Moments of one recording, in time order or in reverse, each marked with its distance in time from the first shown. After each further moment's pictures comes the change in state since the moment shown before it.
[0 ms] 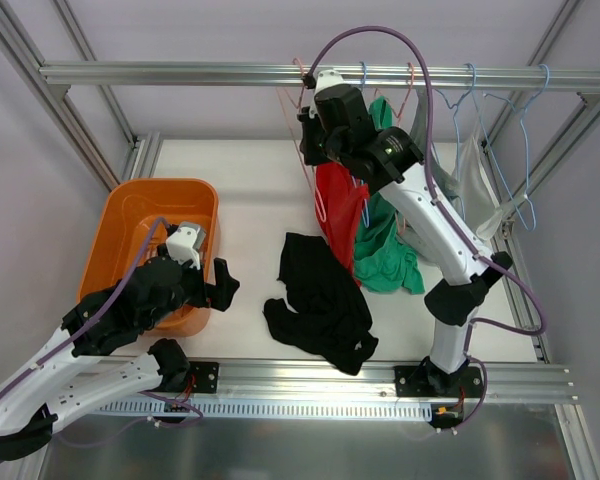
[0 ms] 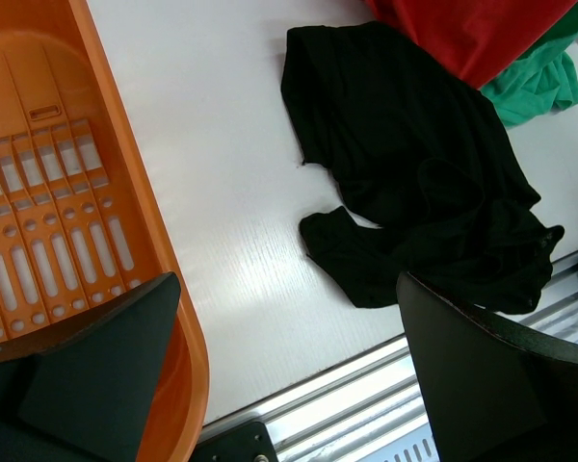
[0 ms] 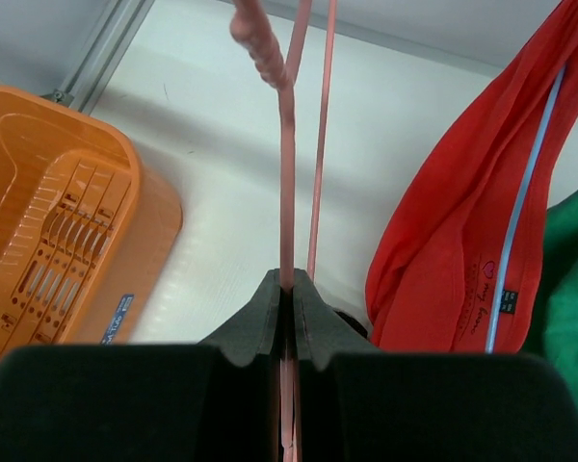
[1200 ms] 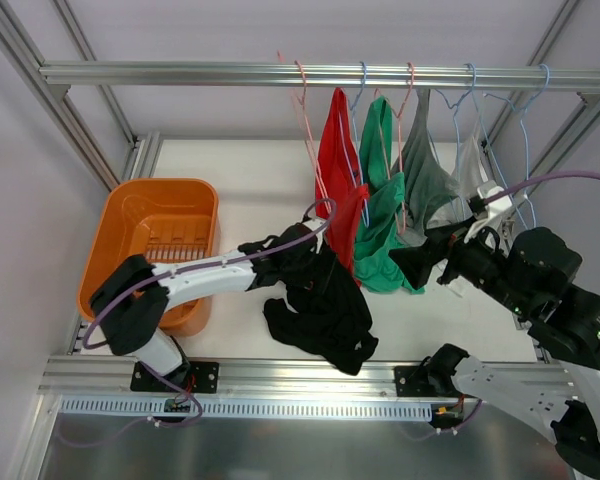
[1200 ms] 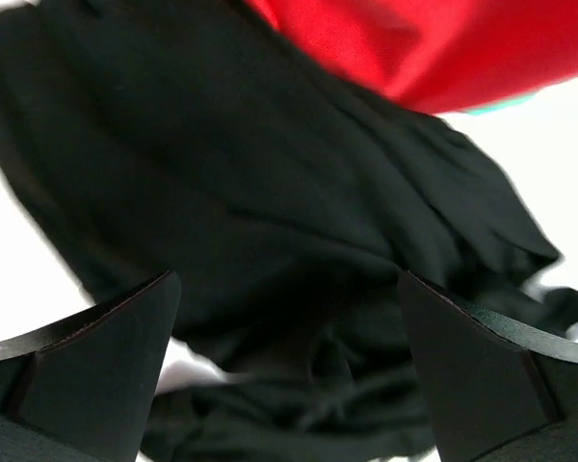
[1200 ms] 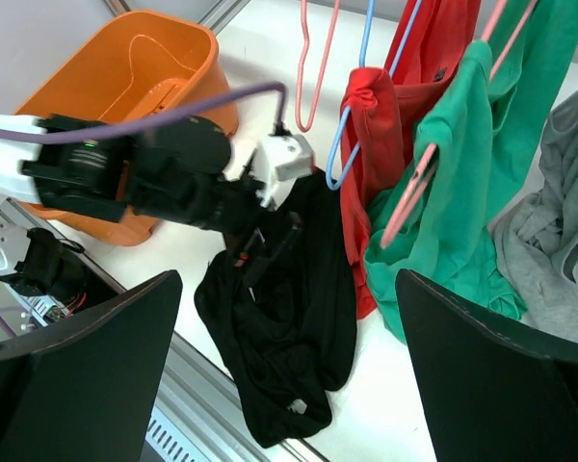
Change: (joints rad) left arm -0.002 0.979 0.037 0.693 0.314 0.037; right arm 0.004 -1.152 -0.948 0.040 -0.162 -0.024
